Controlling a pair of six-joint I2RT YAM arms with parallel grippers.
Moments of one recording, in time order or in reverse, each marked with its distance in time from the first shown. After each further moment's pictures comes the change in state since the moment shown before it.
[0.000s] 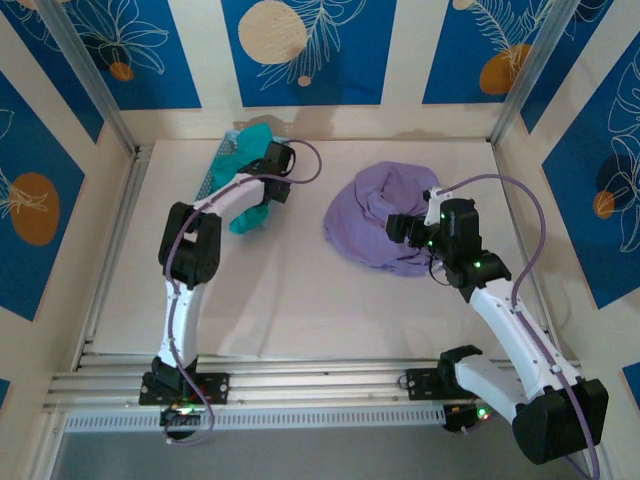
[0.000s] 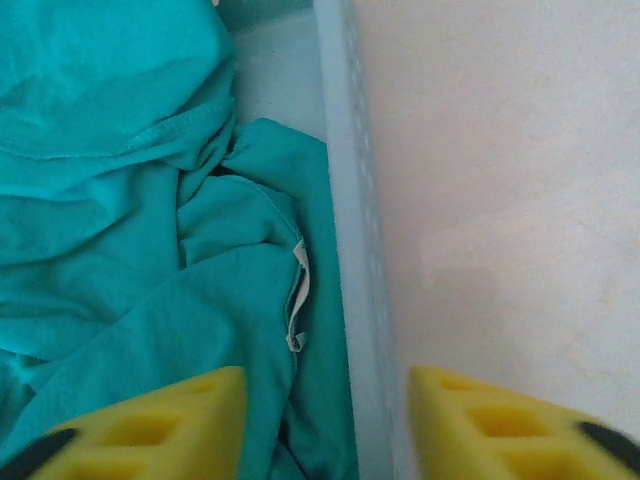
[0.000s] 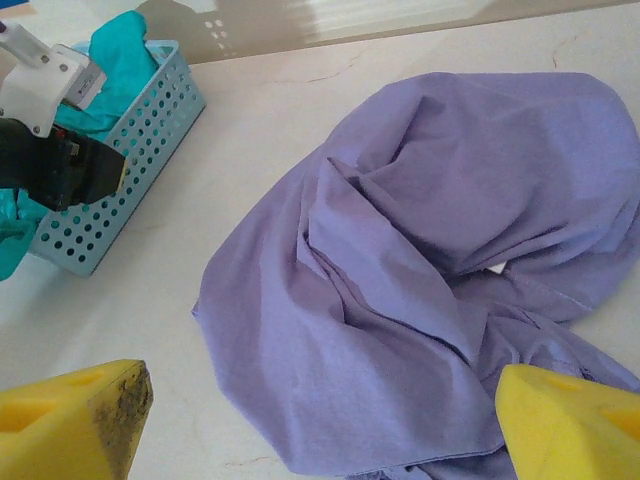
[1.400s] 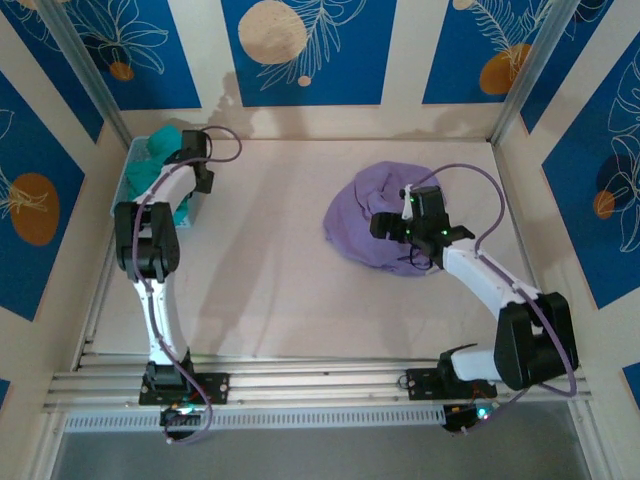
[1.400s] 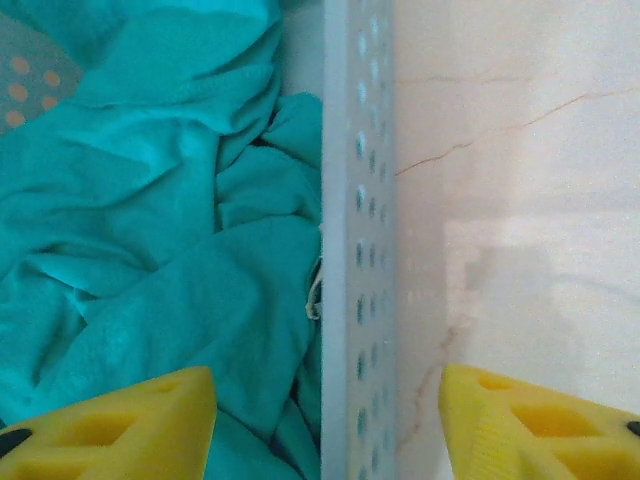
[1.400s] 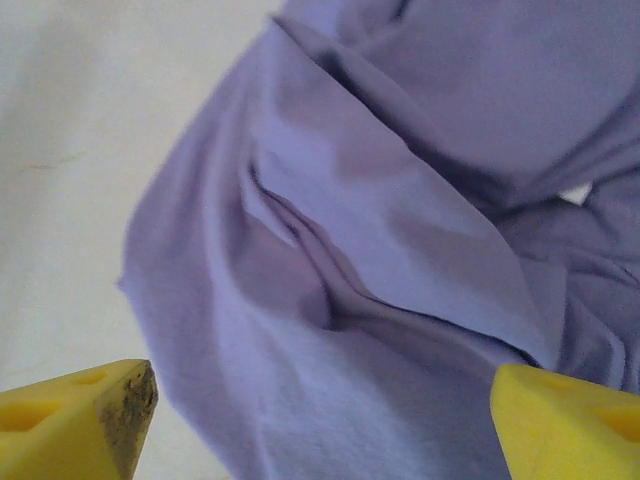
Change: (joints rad) left arm 0.396 -0.081 -0.056 -0.023 -0.019 0.084; right arm 0.013 0.404 0.064 0.065 -0.014 0.074
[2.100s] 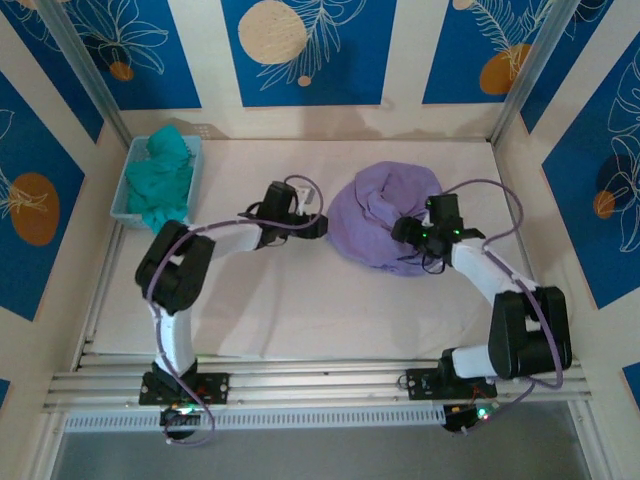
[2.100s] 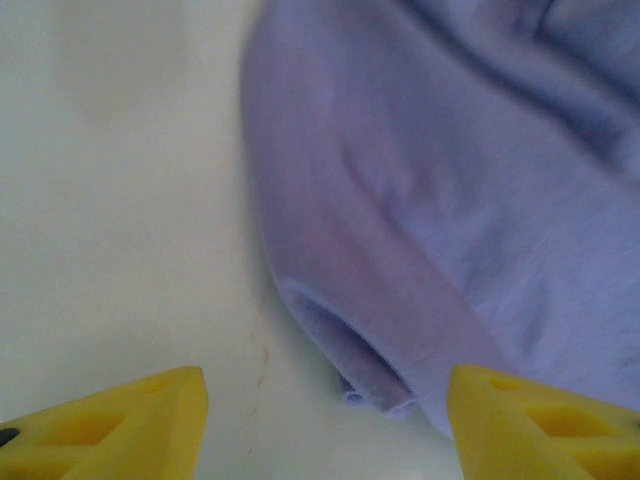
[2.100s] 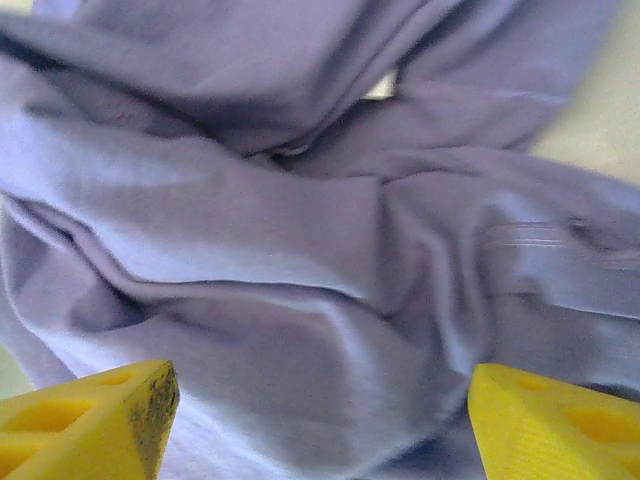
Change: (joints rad) left arm -0.511 -0.155 -0.545 0.576 0.659 -0.535; right arm -0.130 0.054 -0.031 -0.038 -0.030 0.145
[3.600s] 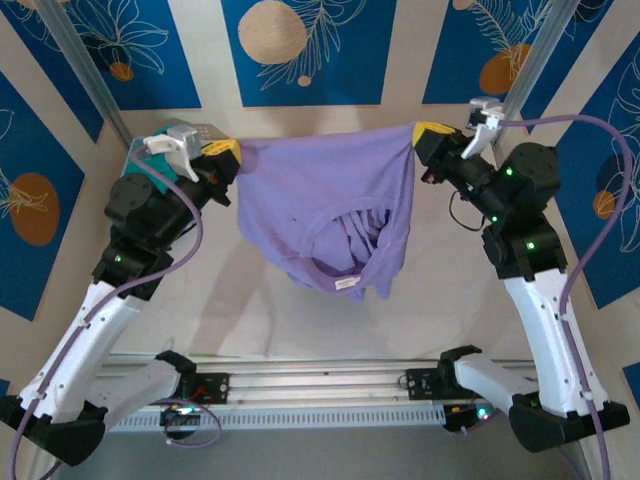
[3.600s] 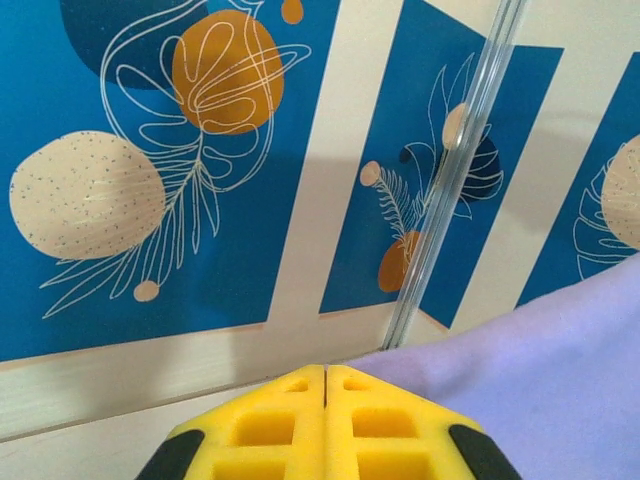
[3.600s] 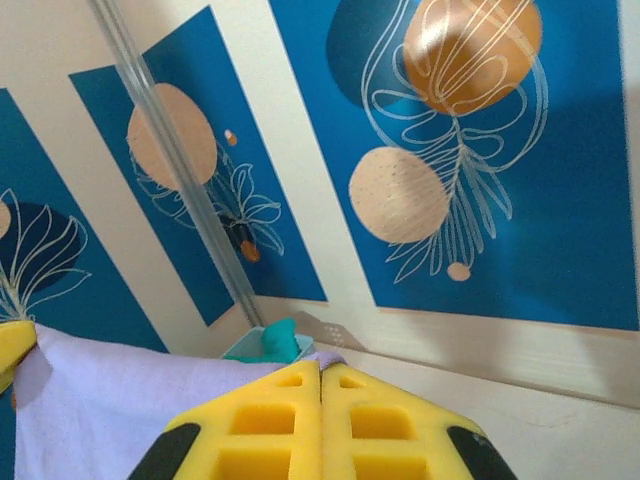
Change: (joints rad) left arm 0.077 -1.020 0.014 -0.132 -0.200 0.098; right arm 0.106 -0.370 0.589 0.057 -0.248 -0.119
